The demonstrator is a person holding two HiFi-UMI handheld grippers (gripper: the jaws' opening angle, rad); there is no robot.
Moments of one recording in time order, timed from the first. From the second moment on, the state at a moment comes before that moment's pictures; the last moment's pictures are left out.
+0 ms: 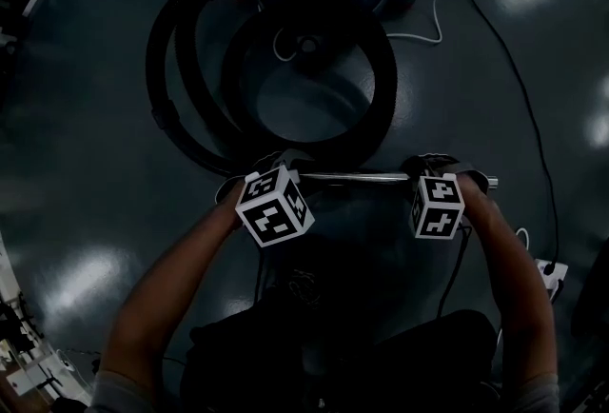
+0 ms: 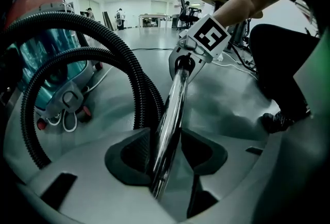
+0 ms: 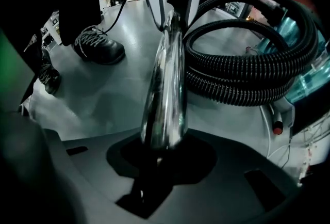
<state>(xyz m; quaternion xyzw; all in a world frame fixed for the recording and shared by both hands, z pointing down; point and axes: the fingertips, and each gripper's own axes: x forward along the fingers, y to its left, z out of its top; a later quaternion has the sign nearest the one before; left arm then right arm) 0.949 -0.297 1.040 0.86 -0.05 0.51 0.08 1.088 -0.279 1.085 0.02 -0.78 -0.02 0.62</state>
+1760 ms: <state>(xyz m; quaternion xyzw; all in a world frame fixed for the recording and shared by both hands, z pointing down) 0.944 -0.294 1.098 0.85 -0.10 0.51 0.13 1.100 -0.303 1.099 0.15 -0.79 0.08 0.58</state>
